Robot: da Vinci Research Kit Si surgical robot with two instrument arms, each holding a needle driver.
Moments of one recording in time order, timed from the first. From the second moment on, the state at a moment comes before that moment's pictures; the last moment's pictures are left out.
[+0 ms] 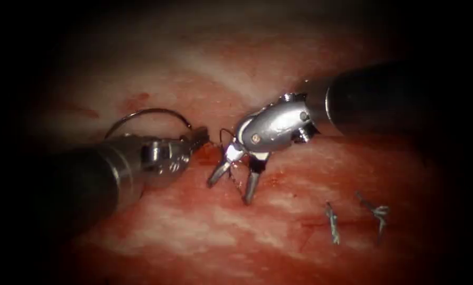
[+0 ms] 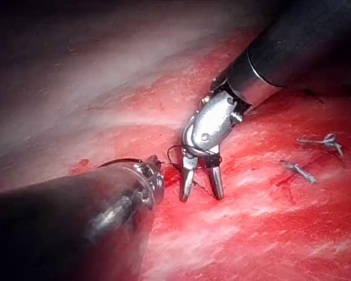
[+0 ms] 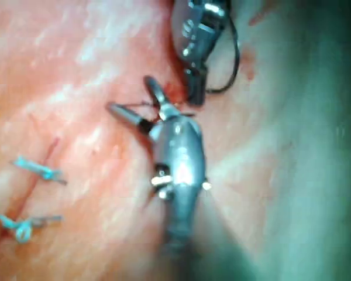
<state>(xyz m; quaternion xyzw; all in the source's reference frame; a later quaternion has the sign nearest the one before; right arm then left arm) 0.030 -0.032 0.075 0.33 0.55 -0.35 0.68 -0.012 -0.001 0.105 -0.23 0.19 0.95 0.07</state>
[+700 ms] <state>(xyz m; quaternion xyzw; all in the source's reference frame) 0.030 -0.033 0.076 0.33 0.54 -0.37 0.68 -0.012 -0.002 0.105 -0.22 0.19 0.95 0.06</state>
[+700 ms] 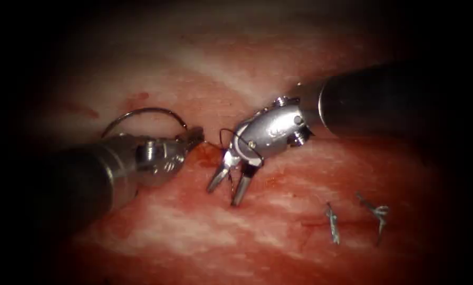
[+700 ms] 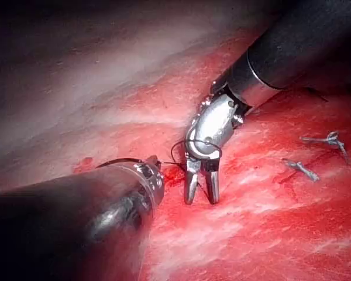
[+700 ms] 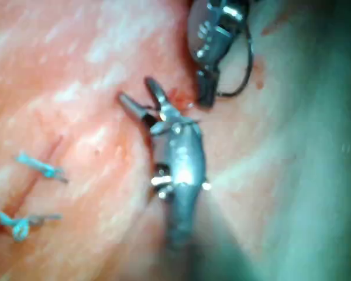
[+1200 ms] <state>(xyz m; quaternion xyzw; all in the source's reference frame) 0.030 -0.033 0.077 0.35 0.51 -0.39 0.68 -0.012 -0.002 0.105 -0.22 0.19 0.95 0.06</state>
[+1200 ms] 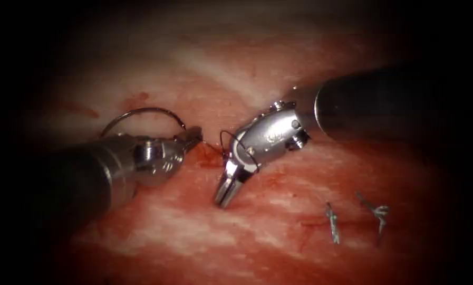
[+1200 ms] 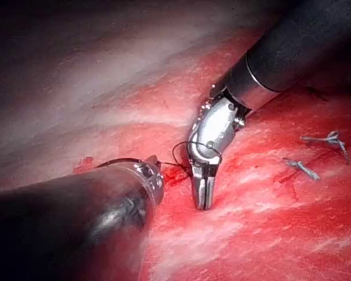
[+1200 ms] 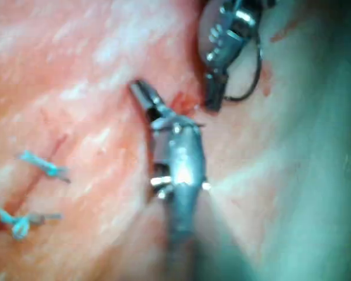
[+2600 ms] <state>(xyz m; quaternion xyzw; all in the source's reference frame) 0.025 -0.025 0.080 0.43 0.48 0.11 0.76 -0.013 -0.017 0.093 -0.21 0.19 0.96 0.03</state>
